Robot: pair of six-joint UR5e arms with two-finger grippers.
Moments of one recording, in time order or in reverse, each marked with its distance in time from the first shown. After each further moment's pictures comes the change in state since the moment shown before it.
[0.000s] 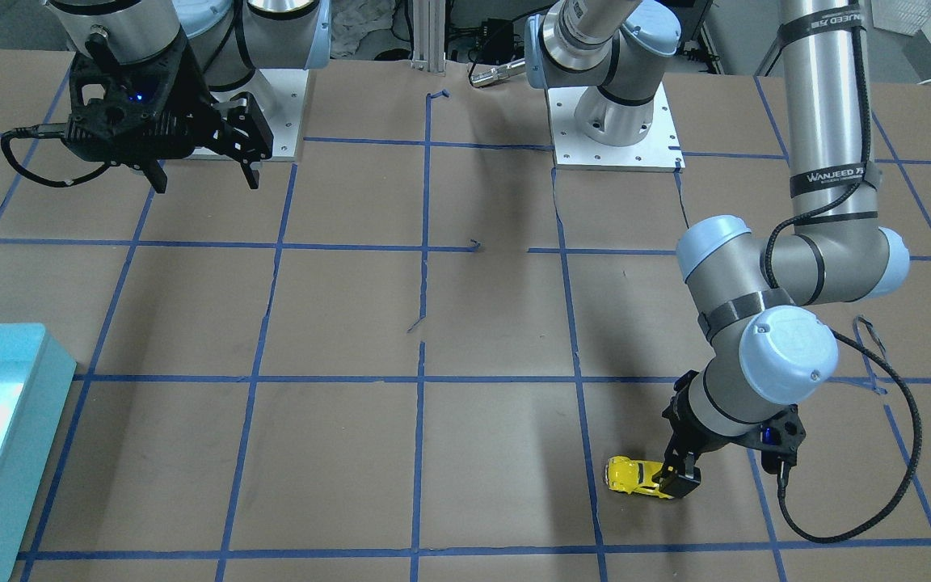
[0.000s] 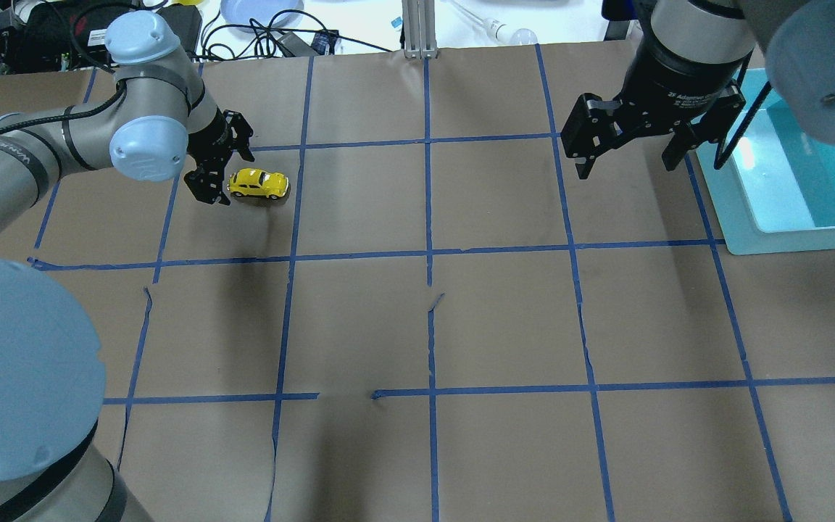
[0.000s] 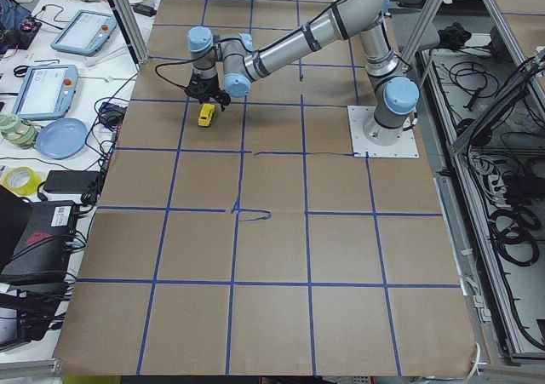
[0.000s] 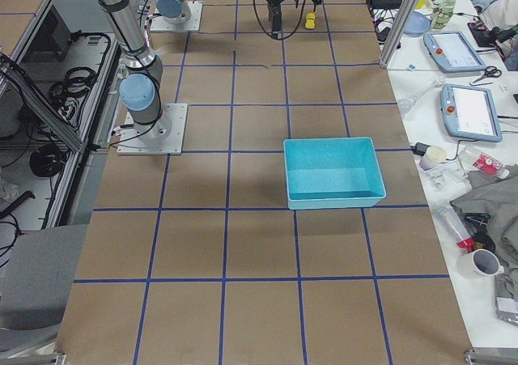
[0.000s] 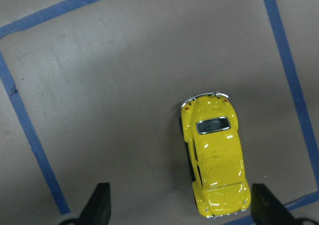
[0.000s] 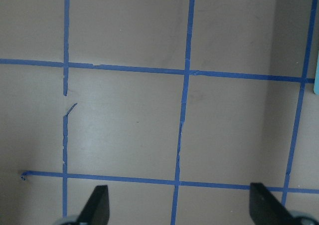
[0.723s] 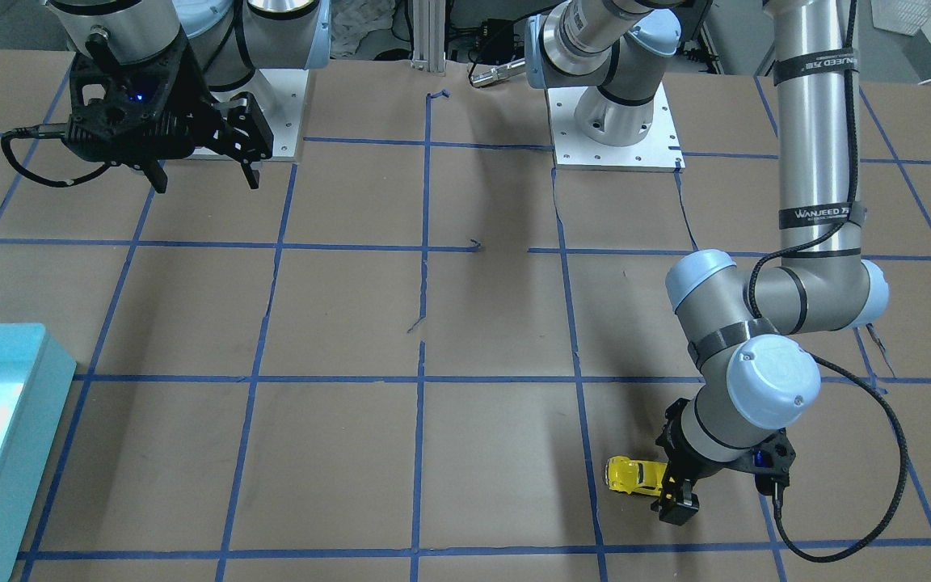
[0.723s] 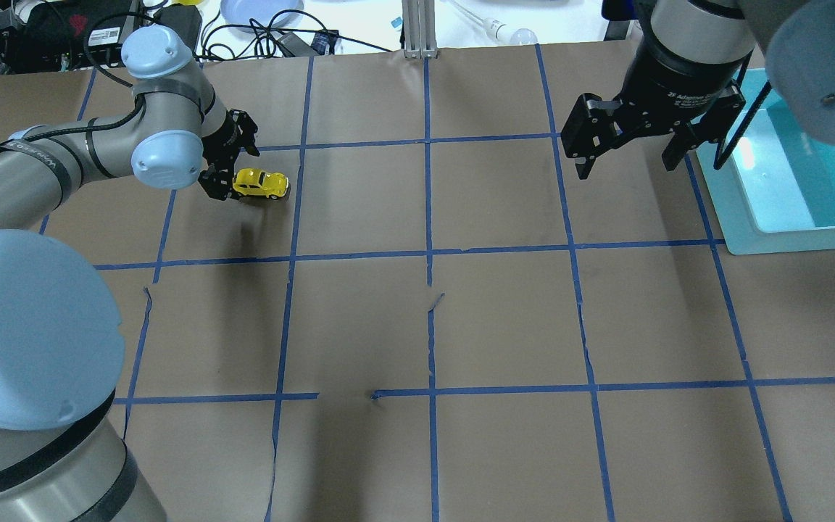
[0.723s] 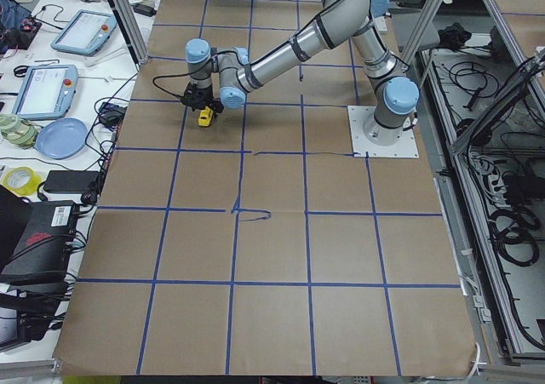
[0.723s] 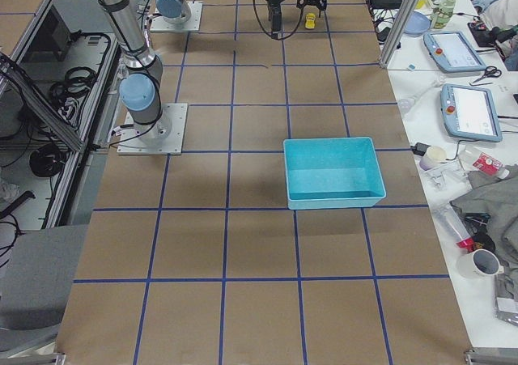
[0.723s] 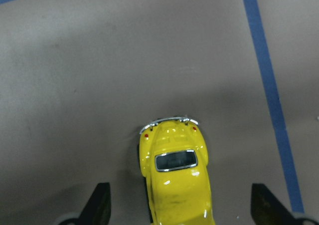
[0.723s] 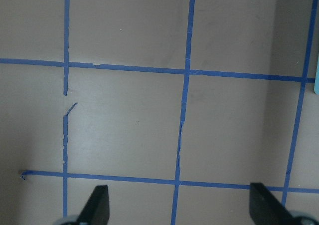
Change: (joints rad) left arm 0.000 -0.071 0.015 0.101 -0.008 -0.064; right arm 0.000 0.000 0.000 0.001 0.001 0.000
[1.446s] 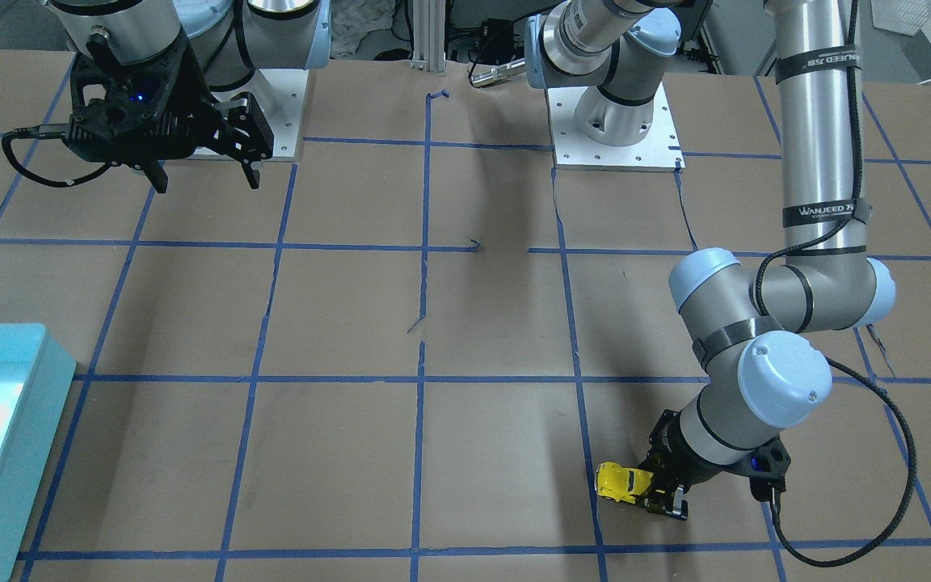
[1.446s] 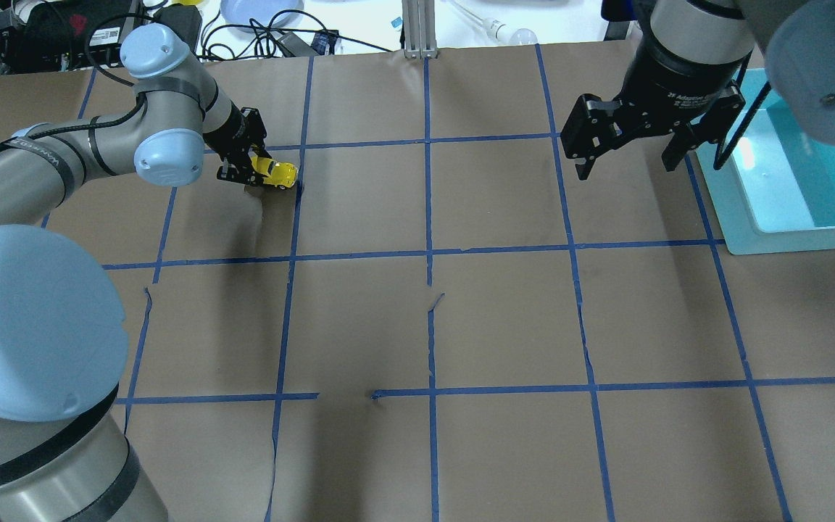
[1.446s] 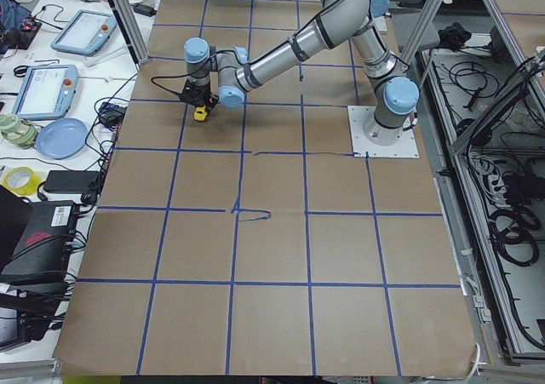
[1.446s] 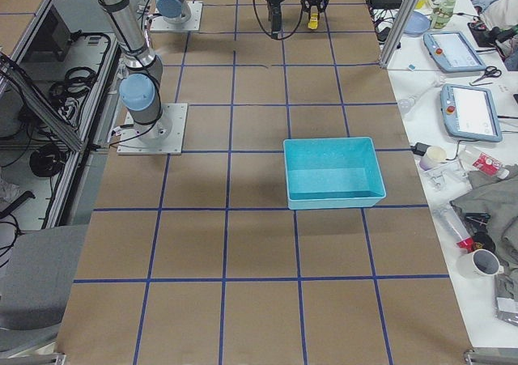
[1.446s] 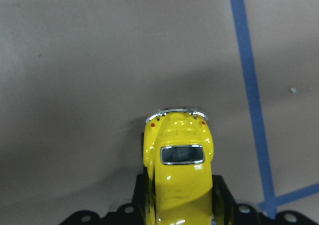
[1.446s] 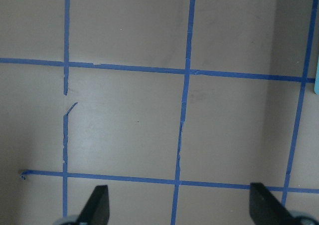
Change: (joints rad) left arm 0.000 0.013 0.020 0.000 -0.111 -0.017; right arm 0.001 0.000 0.000 0.000 0.000 -0.001
